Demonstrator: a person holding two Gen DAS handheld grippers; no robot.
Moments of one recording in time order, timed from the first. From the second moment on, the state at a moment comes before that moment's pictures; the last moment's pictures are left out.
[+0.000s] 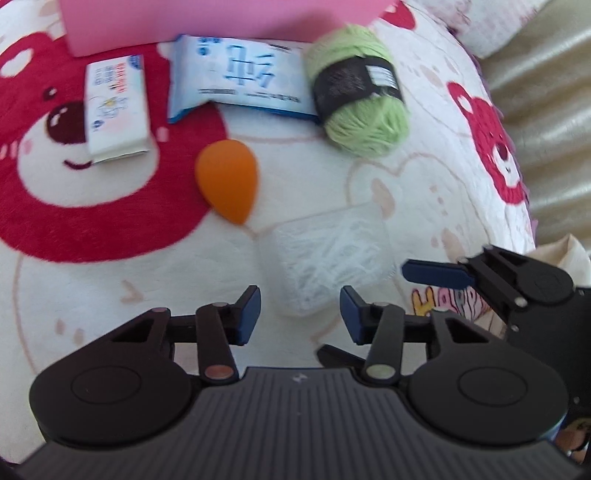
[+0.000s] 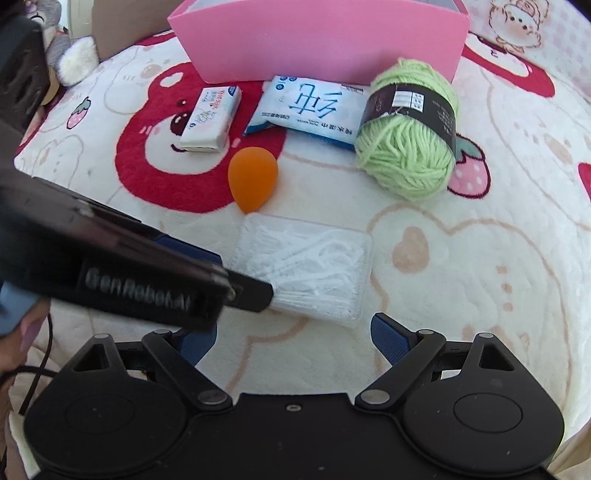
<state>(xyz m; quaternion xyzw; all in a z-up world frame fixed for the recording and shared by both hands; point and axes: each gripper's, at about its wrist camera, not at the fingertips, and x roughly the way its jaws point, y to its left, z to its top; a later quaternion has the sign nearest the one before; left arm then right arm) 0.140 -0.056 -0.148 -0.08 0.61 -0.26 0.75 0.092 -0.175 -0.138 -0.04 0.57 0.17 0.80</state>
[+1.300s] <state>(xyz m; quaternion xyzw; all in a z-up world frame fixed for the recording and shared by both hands) 0.172 -0.043 -0.164 -0.17 0.62 -0.25 0.73 0.119 -0.178 -0.168 0.01 0.59 0.14 0.79</state>
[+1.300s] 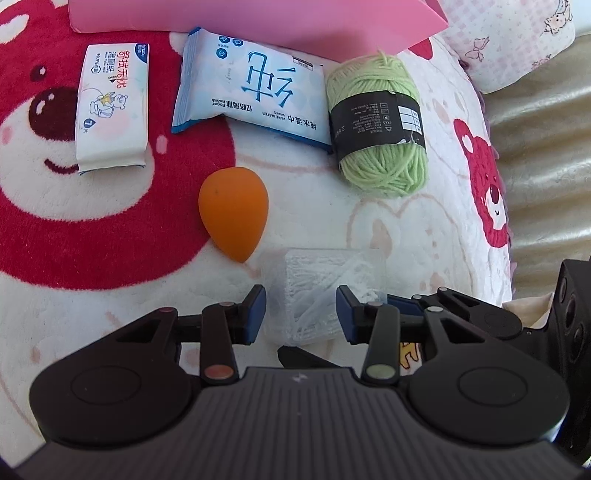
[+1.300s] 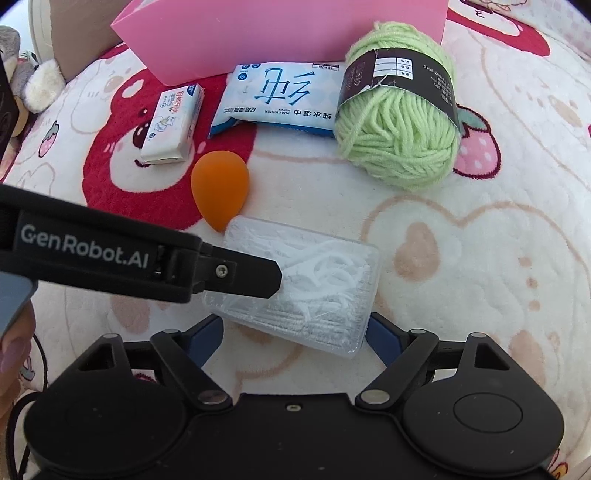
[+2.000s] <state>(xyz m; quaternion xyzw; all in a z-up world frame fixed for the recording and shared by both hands) 0.174 -0.044 -0.168 -0.17 0.62 -0.25 0.73 0.130 -0.175 -0.172 0.03 0.60 0.16 0.79</state>
